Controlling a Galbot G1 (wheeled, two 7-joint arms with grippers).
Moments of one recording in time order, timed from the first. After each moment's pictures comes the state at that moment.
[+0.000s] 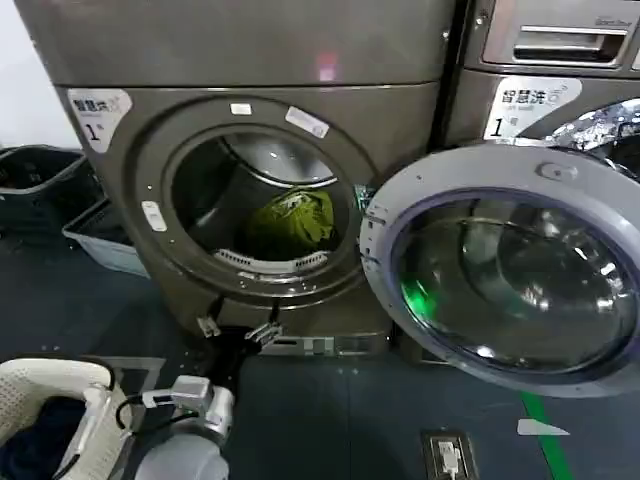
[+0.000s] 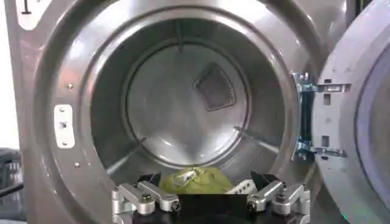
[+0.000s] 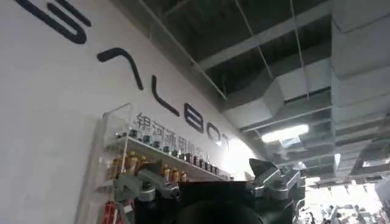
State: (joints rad) left arm 1.42 -1.44 -0.37 -2.29 0.00 0.40 -0.08; right arm -1.82 0.71 2.60 1.71 0.90 -0.43 -0.06
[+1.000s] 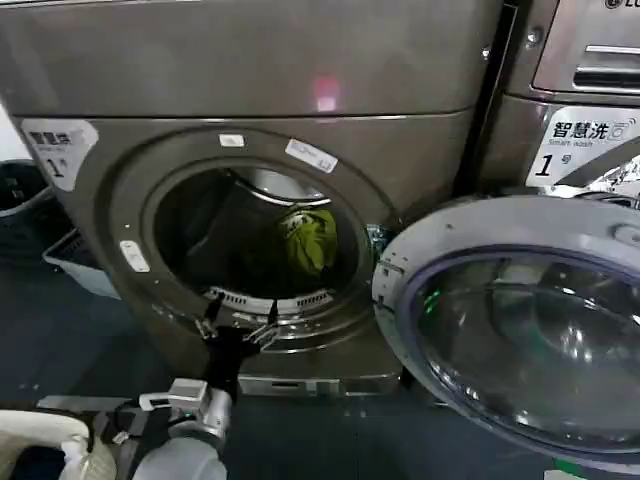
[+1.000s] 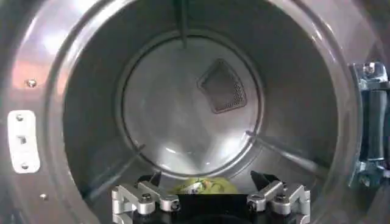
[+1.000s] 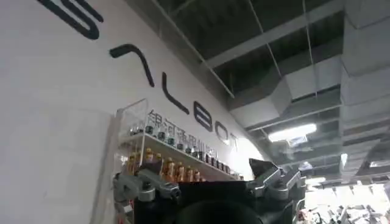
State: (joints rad) left arm 1.42 -1.44 -0.38 -2.28 0.00 0.40 -0.08; right arm -1.80 0.71 2.58 1.71 0.89 -0.42 -0.07
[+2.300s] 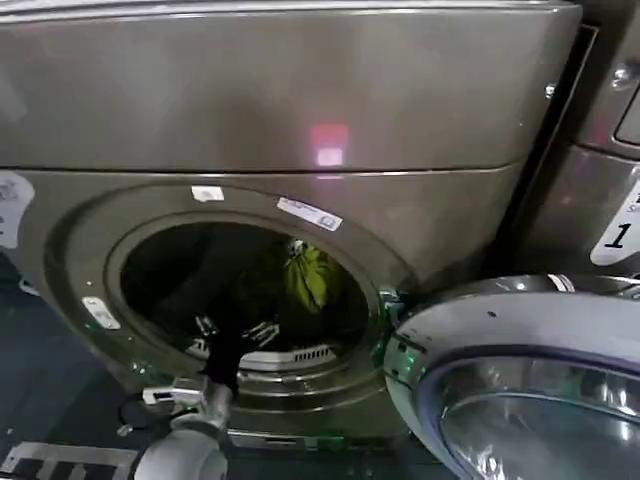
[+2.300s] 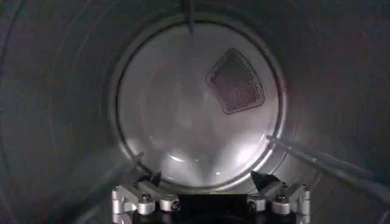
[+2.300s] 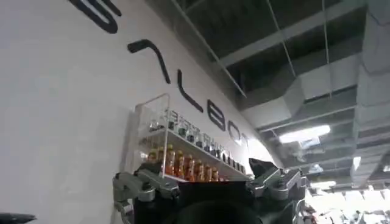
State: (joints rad) left arm 0.87 -1.46 -0.36 -1.72 -0.07 0.34 -0.07; right arm -1.87 0.73 2.64 1.75 0.88 -0.39 -0.10
